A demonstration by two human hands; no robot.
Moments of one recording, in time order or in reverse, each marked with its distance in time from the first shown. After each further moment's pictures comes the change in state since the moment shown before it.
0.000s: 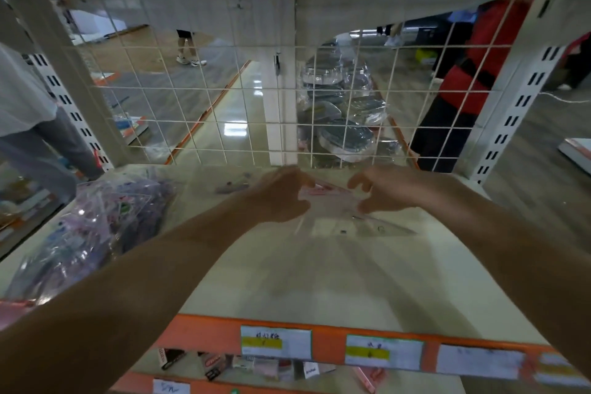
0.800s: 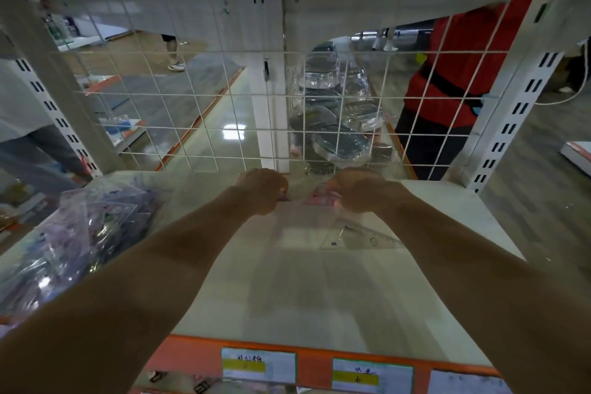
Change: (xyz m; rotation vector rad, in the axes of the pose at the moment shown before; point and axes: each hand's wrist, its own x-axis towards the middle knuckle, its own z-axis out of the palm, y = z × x) left_hand 0.043 -0.035 0.018 0.264 -0.089 -0.185; right_hand 0.060 0.001 0.019 -0.058 0.074 -0.077
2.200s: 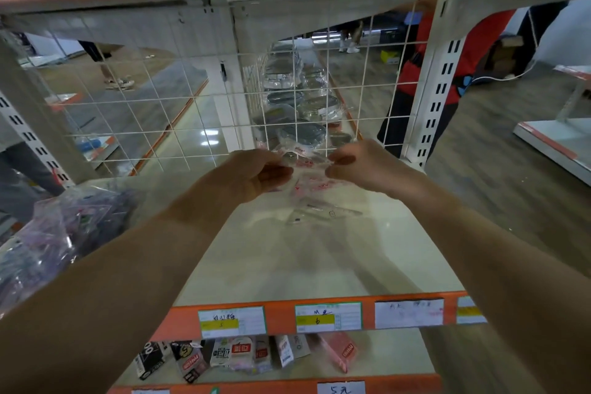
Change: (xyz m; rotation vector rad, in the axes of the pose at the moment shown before) left_hand -0.050 0.068 -0.058 -1.814 -0.120 -0.422; right_hand -0.111 0.026 -0.019 0.667 0.361 0.072
